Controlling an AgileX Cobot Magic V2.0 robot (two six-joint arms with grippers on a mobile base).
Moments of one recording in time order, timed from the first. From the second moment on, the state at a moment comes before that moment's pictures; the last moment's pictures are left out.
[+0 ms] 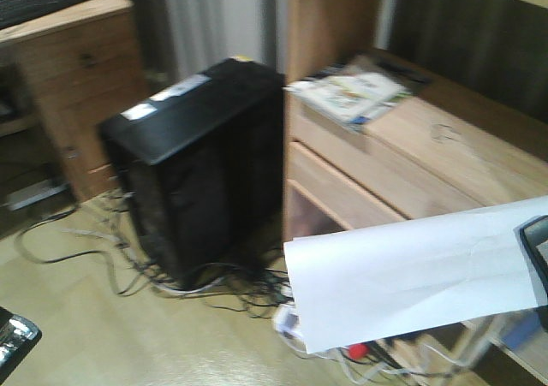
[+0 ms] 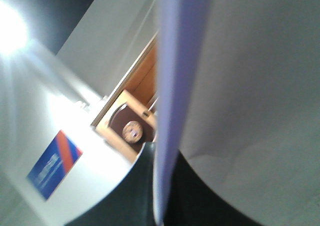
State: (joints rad) left arm -0.45 0.17 -0.40 0.01 0.72 -0.06; right arm 0.18 0.66 0.03 -0.39 -1.16 1.40
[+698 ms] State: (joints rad) left arm -0.45 0.17 -0.40 0.01 0.72 -0.06; right arm 0.18 0.66 0.03 -0.39 -1.16 1.40
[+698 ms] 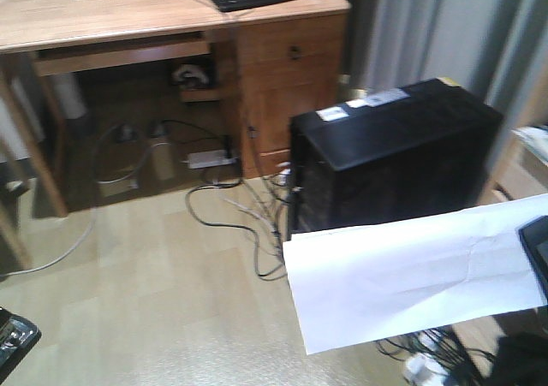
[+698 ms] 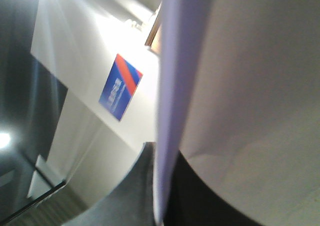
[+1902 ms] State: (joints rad) left arm -0.45 0.17 -0.40 0.01 0.73 -0.06; right arm 0.18 0.66 0.03 -0.39 -1.16 1.40
